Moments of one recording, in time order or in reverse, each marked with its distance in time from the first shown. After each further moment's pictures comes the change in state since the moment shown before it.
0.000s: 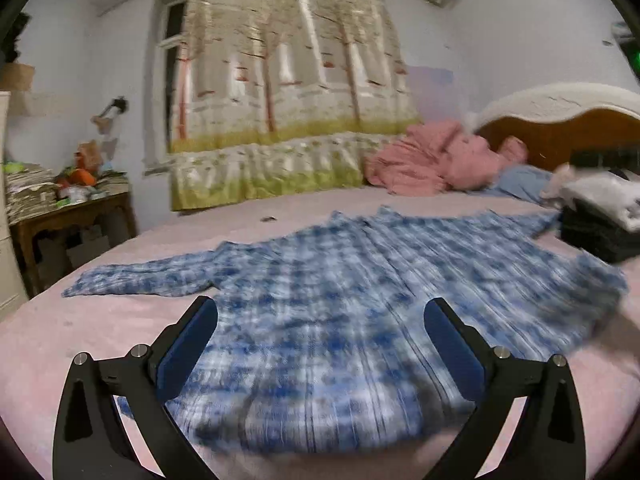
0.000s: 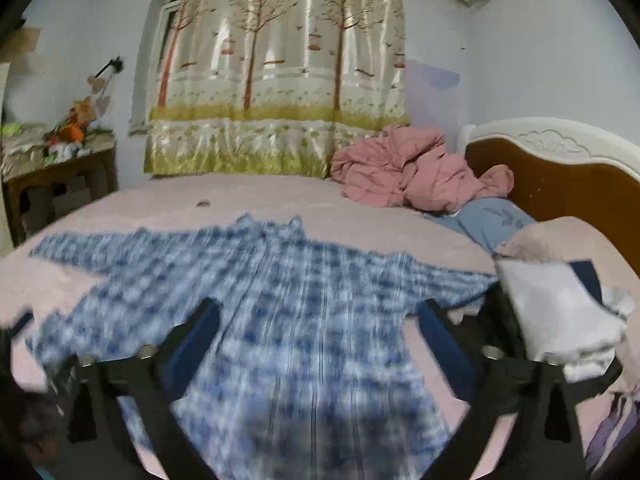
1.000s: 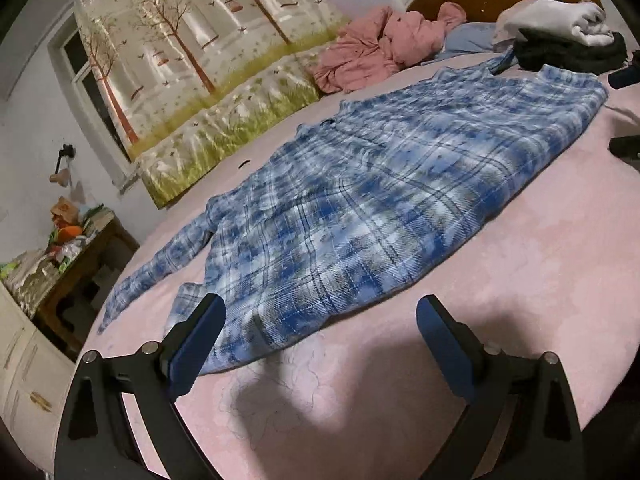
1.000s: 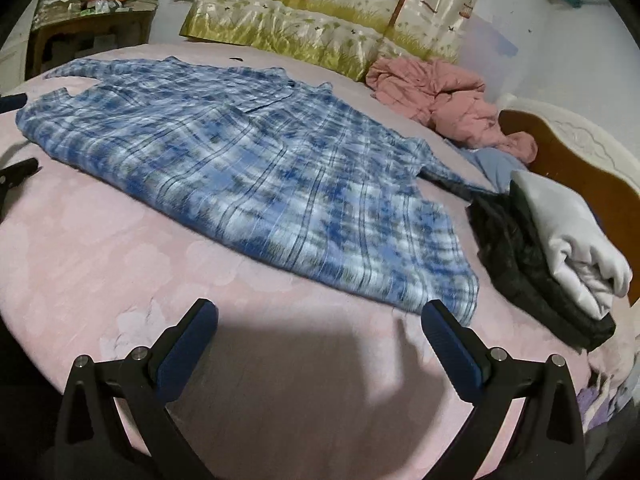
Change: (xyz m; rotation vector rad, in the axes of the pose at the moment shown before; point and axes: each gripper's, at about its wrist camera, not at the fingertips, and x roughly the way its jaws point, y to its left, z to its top) left arm 0.001 -0.019 -0.055 0.402 0.267 0.020; right arm -0.004 0.011 -0.151 -0.306 0.303 -0.040
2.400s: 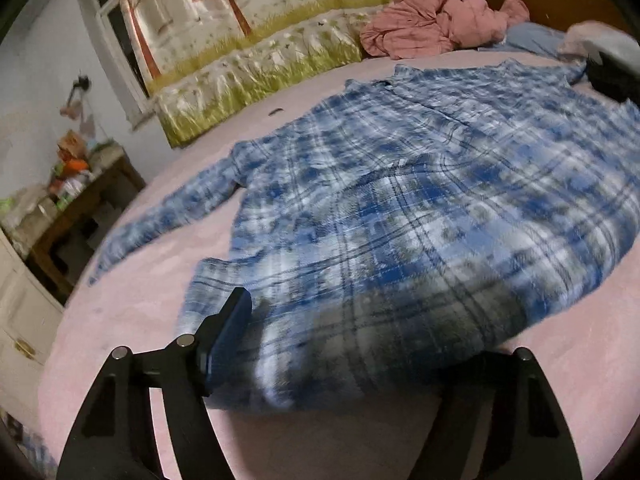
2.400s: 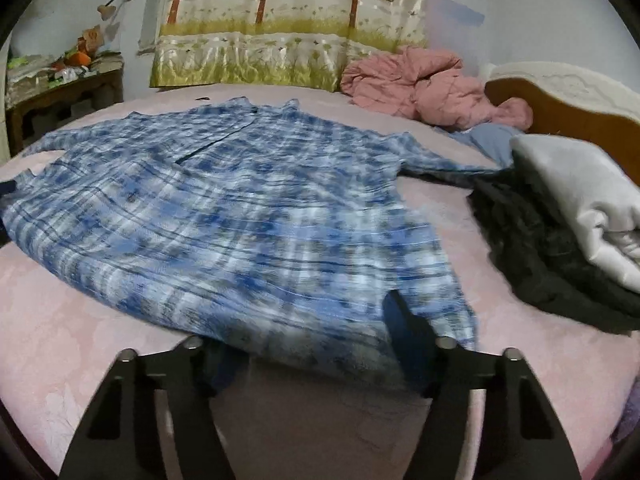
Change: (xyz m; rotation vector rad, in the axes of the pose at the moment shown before) left arm 0.062 0.058 0.005 -0.139 0.153 0.043; right arm 0.050 -0.065 0.003 0.215 -0.082 0.067
